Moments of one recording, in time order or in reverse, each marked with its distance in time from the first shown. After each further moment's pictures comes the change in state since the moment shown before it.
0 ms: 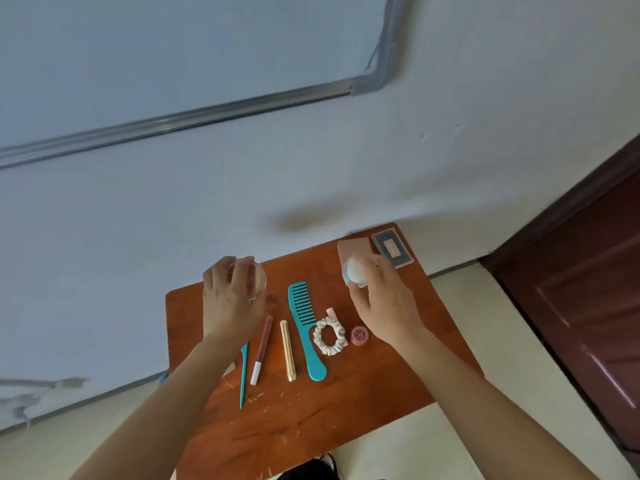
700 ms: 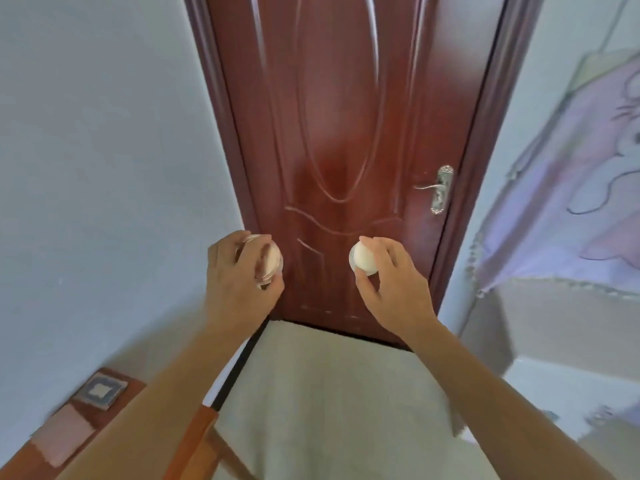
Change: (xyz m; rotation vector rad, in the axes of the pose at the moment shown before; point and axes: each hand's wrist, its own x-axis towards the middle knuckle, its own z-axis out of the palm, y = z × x) left_hand -0.218 0.549 -0.062 -0.632 0.127 1.084; right_hand -0.448 0.210 -0.350 -0.307 0.894 0.575
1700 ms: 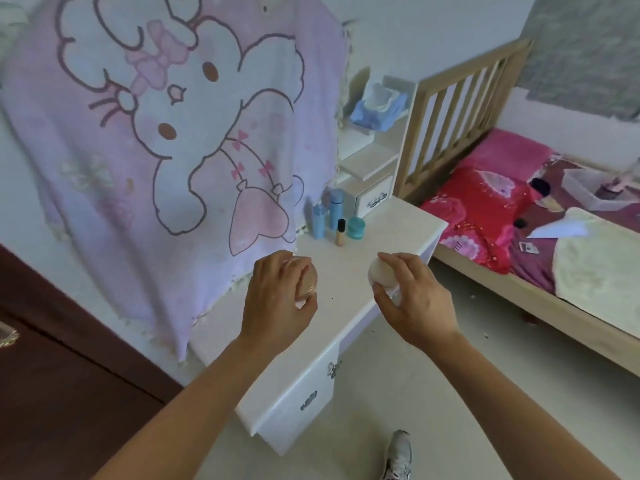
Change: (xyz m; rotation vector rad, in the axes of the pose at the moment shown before) left_hand 0.021 0.552 0.481 -0.821 -0.655 0.738; right_hand -0.156 0.442 -0.338 -0.755 0.163 0.958
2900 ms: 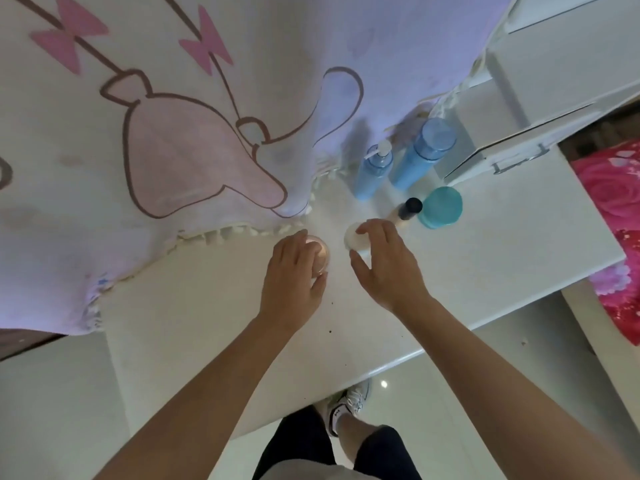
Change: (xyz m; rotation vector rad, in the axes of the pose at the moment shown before) left_hand 0.093 -0.172 0.319 0.051 -0.352 -0.598; right_hand 0.239 0.129 0.347 0.243 -0.647 -0.170
